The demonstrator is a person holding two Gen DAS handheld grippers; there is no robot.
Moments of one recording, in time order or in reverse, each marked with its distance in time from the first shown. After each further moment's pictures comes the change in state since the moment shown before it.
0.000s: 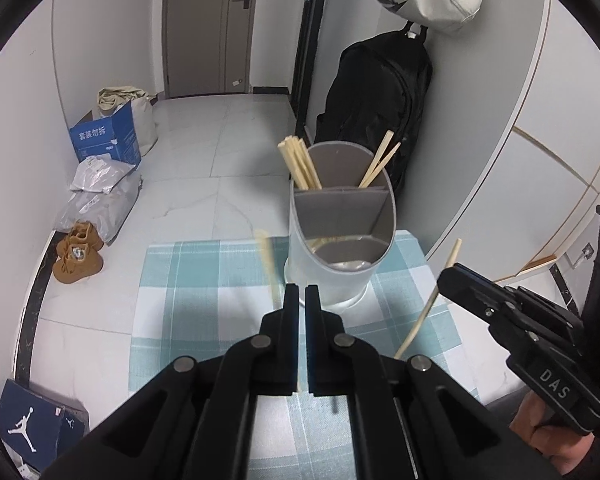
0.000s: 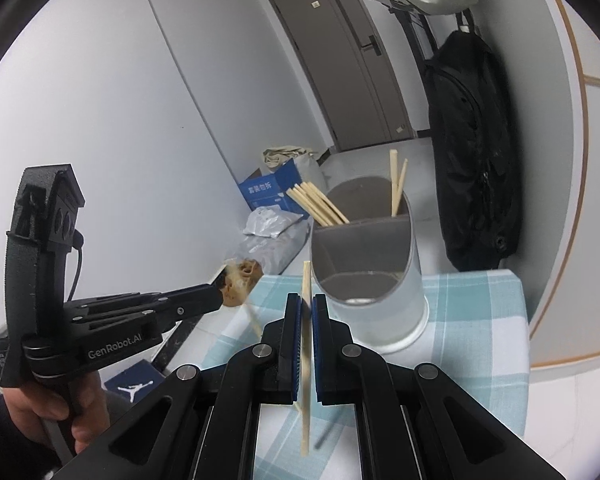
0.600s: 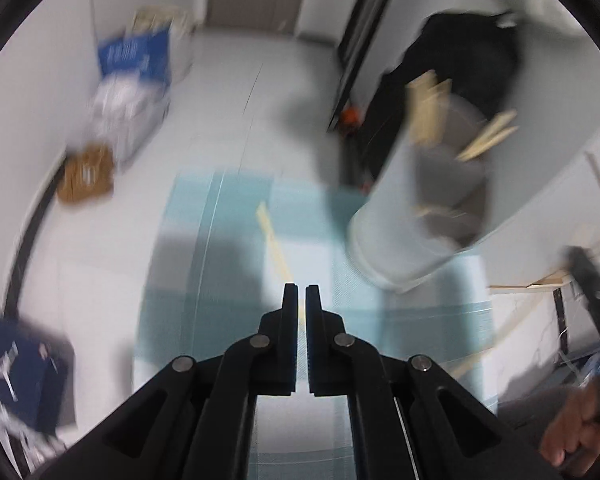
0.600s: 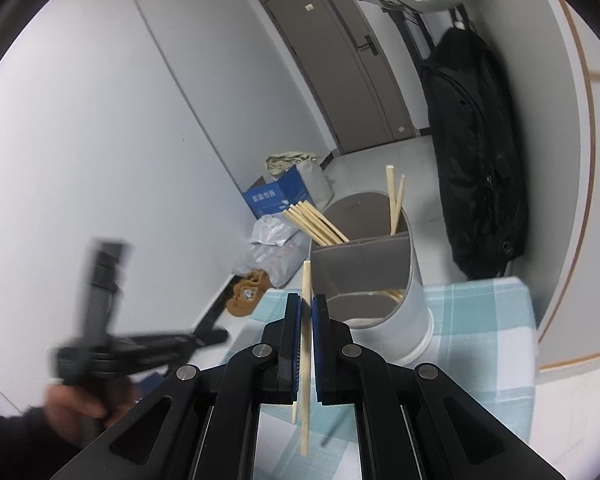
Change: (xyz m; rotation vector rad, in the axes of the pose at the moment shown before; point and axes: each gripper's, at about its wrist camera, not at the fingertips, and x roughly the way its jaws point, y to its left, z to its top) left arm 0.075 0.083 -0.019 -0.234 0.244 0.043; right arm 0.003 -0.015 0.011 0.070 -0.007 0.049
